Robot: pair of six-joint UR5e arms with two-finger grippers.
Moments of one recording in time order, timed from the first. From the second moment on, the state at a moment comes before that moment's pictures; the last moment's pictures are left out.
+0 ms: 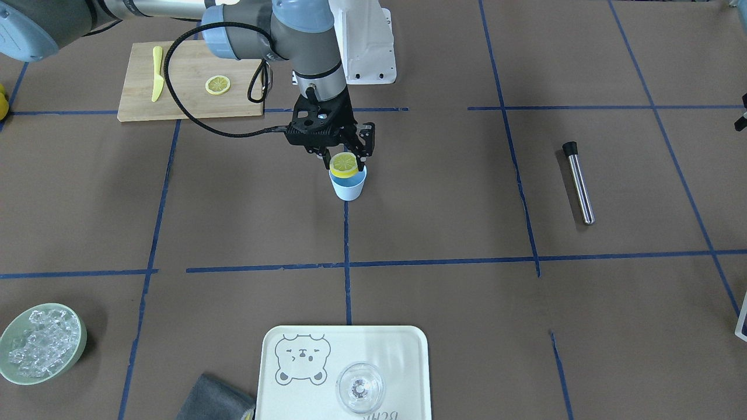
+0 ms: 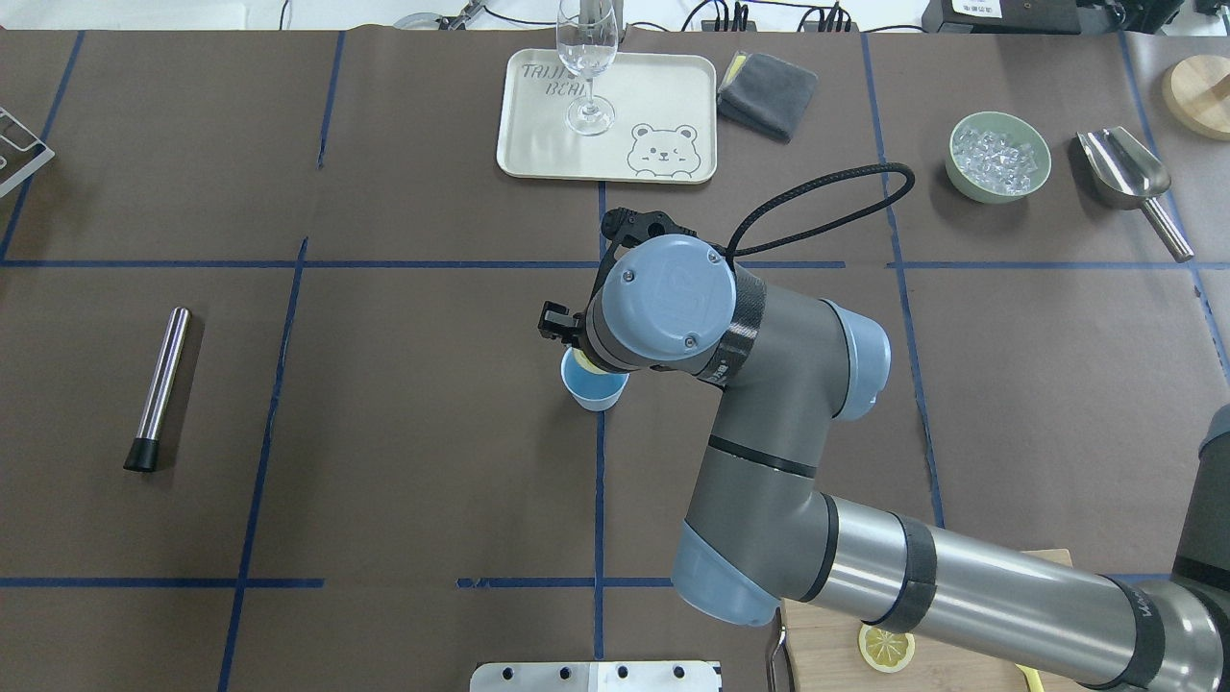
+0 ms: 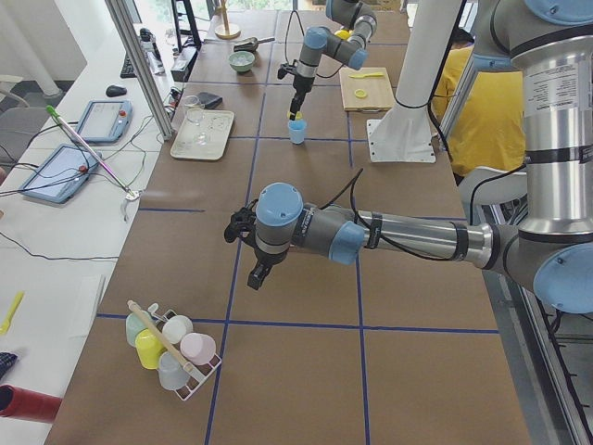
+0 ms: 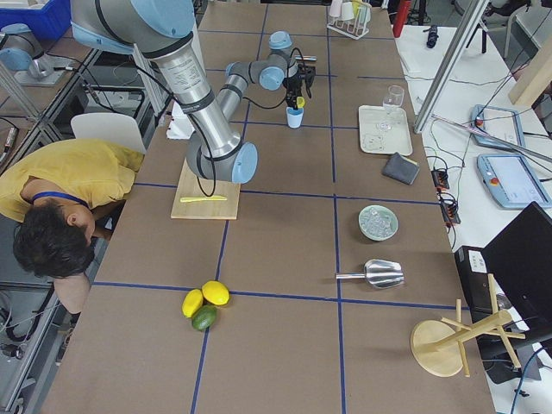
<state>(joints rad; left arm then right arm) -1.50 -1.42 -1.83 -1.82 -2.42 0.13 0.45 -0.83 1.69 -1.48 1.67 1.55</state>
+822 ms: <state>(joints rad) -1.50 -1.42 -1.83 -1.82 -2.42 0.13 0.44 -0.83 1.65 -1.43 1.68 1.55</state>
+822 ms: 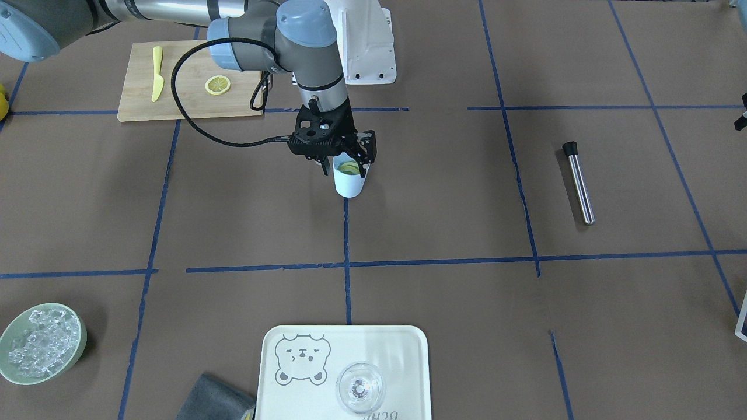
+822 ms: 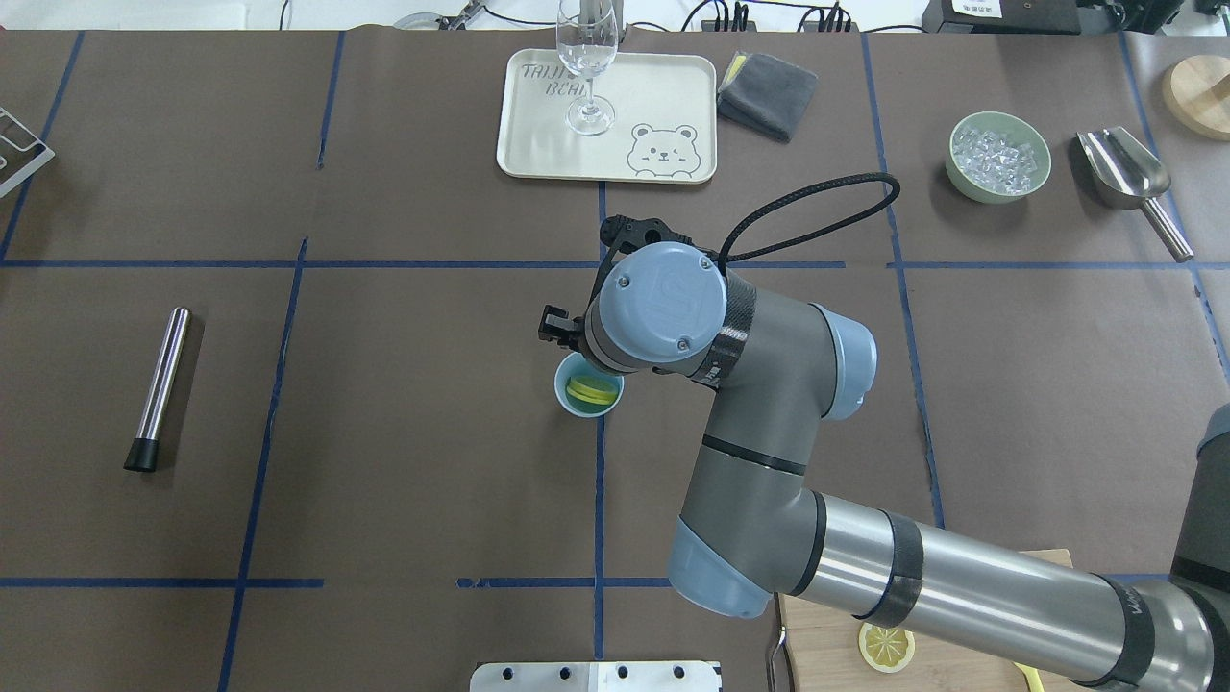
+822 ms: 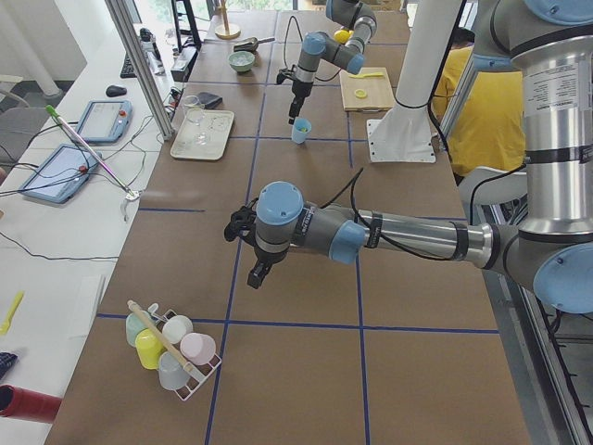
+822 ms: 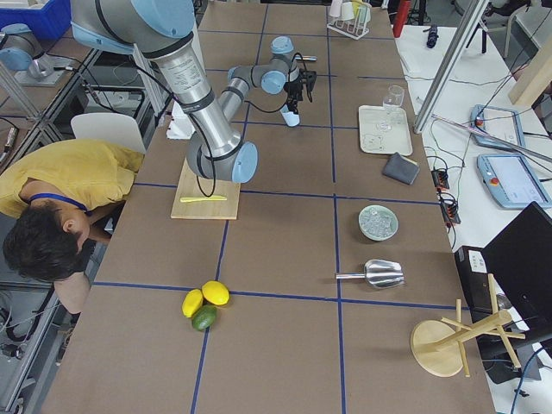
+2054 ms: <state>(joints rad) -1.08 -1.68 -1.63 -1.94 -2.25 -0.56 0.85 -1.21 1.86 -1.41 2.08 1.09</state>
